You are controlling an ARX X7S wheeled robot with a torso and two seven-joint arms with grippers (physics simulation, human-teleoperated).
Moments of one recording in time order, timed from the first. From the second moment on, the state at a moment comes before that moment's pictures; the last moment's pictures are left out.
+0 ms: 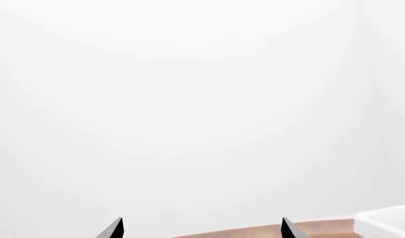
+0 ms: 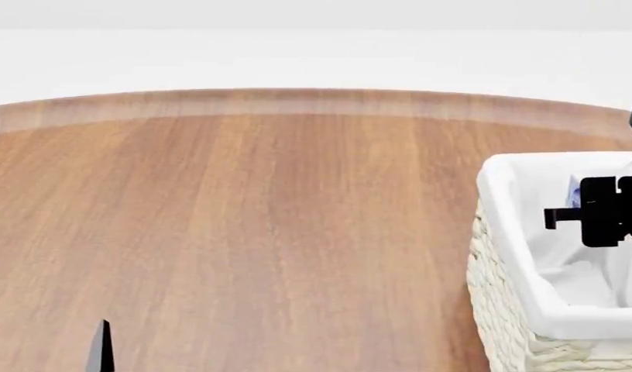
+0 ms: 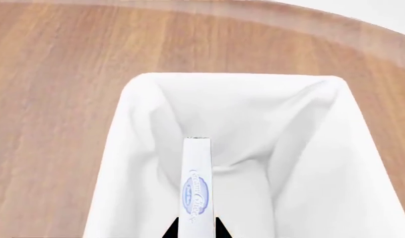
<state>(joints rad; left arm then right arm) 0.16 -0.41 0.35 0.71 -0.08 -0.01 -0.39 1.52 0.47 -0.73 1.31 0.42 0.78 -0.51</state>
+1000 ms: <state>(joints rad) 0.16 -0.42 0.37 0.70 -0.07 0.00 -0.40 1.56 0.45 -0.43 1.31 0.06 0.68 -0.46</state>
